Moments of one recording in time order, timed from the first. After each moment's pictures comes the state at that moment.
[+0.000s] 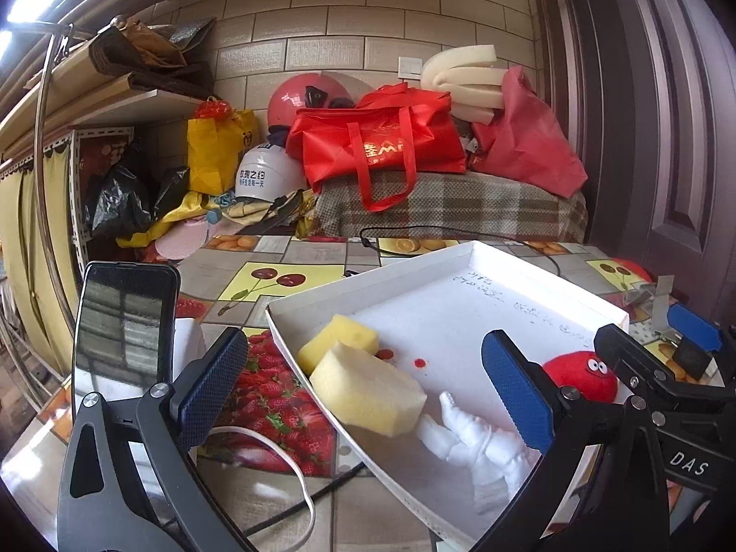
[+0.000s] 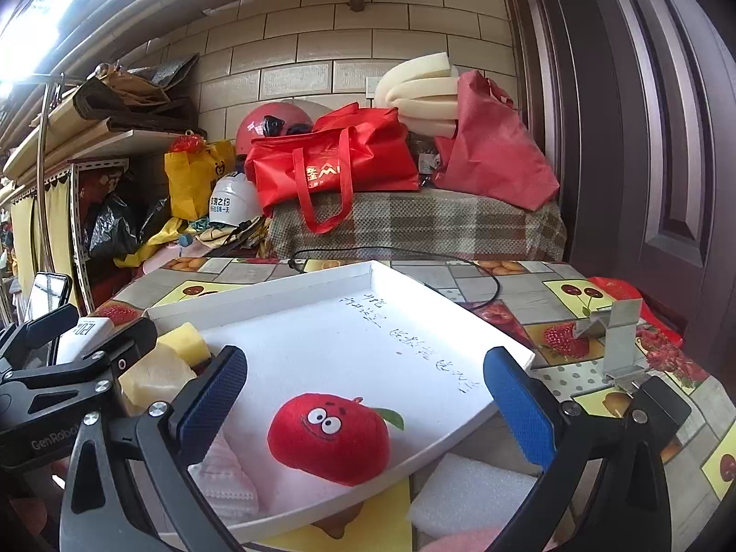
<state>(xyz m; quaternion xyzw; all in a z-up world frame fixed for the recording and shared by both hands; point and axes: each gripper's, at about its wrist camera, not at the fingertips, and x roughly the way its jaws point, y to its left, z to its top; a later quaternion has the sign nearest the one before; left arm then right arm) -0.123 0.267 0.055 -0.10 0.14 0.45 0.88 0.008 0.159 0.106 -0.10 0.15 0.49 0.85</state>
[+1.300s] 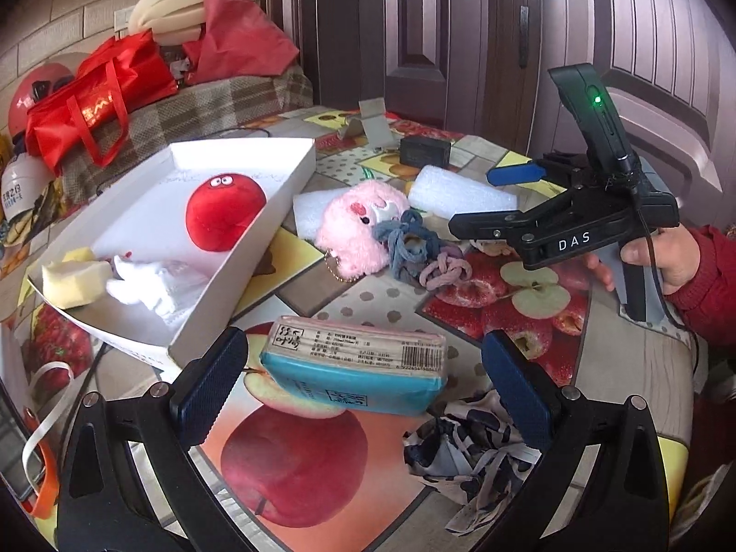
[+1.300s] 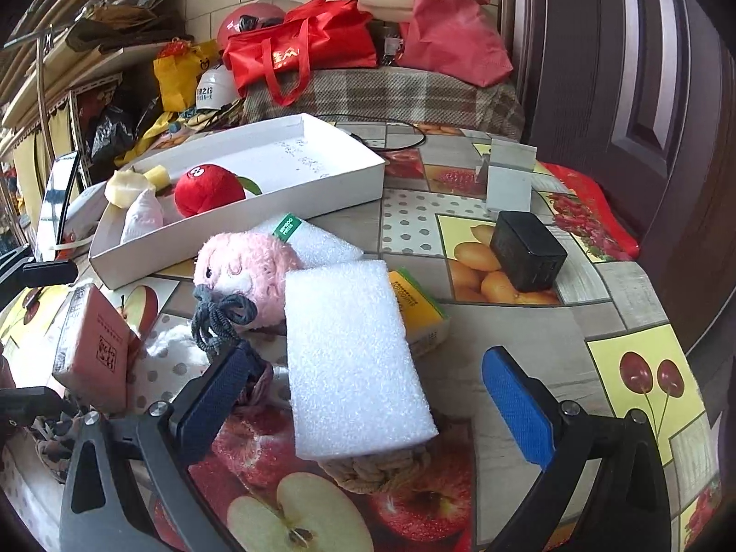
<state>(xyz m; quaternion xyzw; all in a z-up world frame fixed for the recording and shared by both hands) -0.094 0.131 0.030 -0.03 0.33 0.07 0.94 0.060 0.018 0.080 -0.22 0.30 0.47 0.80</state>
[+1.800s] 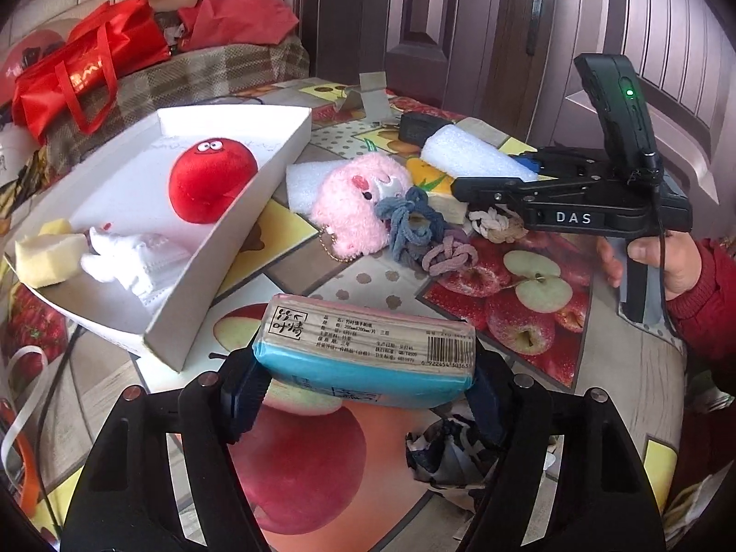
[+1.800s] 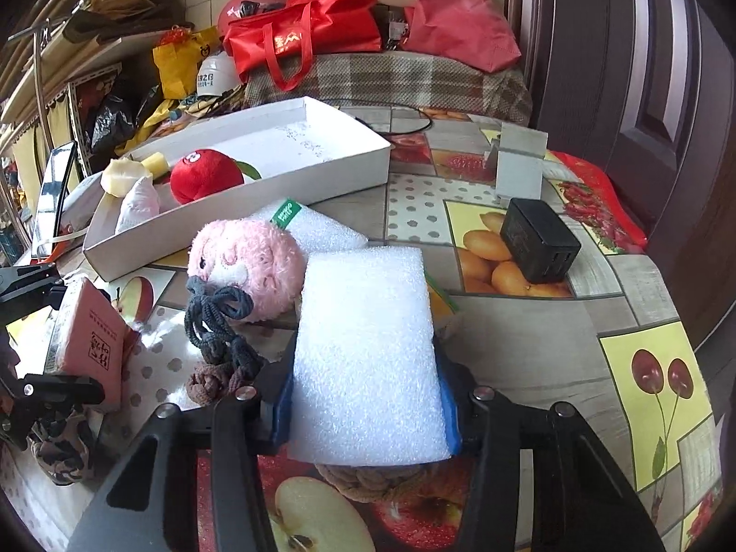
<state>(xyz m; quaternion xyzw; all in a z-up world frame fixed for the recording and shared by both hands) -0.089 0.139 0.025 -0.05 0.35 0.06 0.93 0.062 0.013 0.083 -0.21 0.30 0.48 0.80</state>
